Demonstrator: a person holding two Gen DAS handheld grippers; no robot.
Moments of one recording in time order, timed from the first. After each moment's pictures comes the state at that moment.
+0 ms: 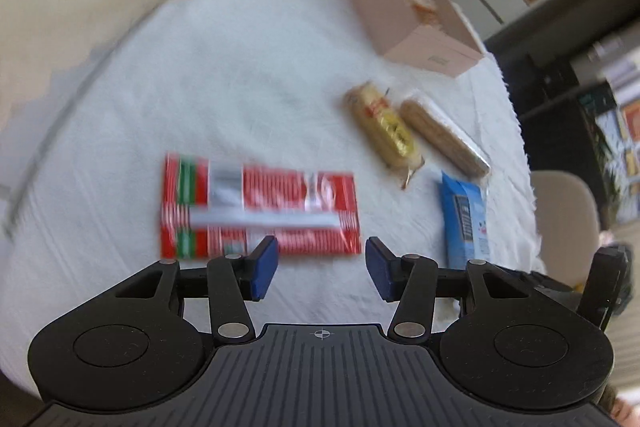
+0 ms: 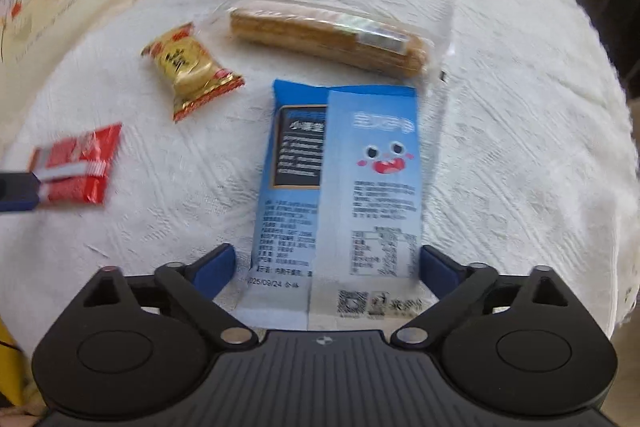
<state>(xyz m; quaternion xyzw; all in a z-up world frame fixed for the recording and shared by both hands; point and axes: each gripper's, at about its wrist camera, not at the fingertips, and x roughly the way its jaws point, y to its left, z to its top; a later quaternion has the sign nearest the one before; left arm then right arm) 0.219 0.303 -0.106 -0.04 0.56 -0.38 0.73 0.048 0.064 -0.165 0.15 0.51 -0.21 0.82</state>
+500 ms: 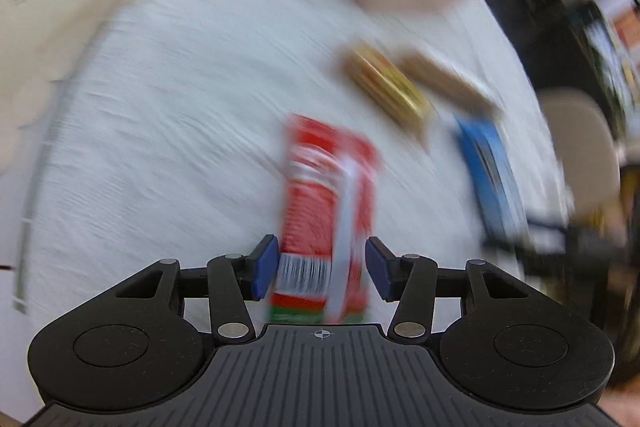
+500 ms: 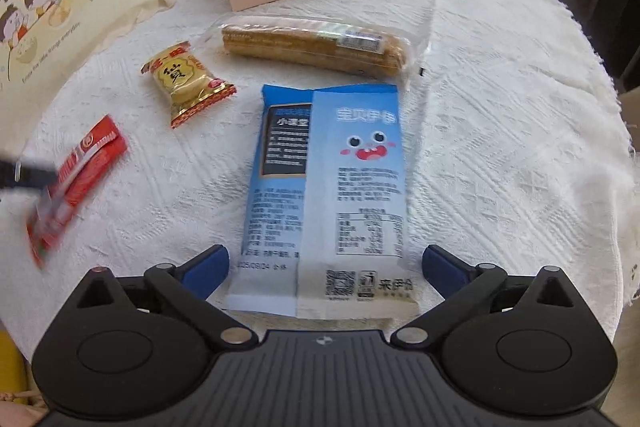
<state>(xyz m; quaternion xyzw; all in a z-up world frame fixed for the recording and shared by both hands) 0.214 0.280 -0.129 0.08 0.57 -0.44 0.69 0.014 0.056 -0.162 0.18 0.47 -0.21 0.84</state>
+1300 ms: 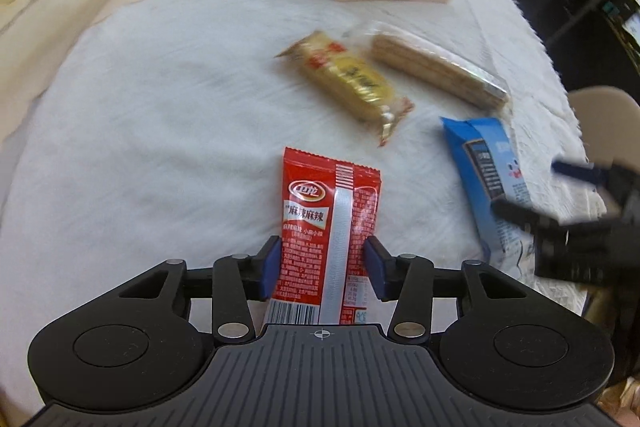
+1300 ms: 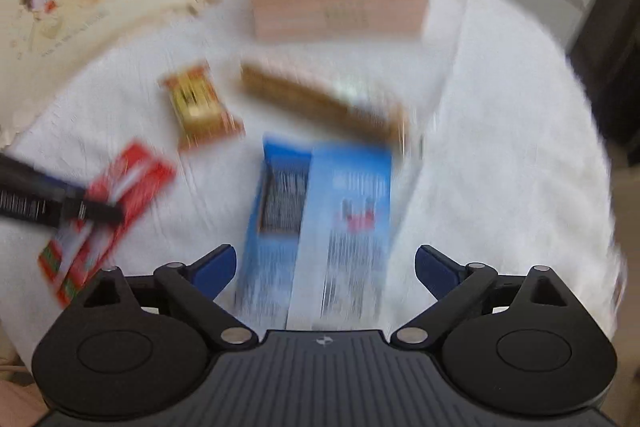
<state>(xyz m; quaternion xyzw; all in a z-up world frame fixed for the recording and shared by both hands) 0.172 0.236 -0.118 0.09 0.56 -0.36 0.74 0.040 0.055 -0.125 0.05 0.45 -0.16 0.87</state>
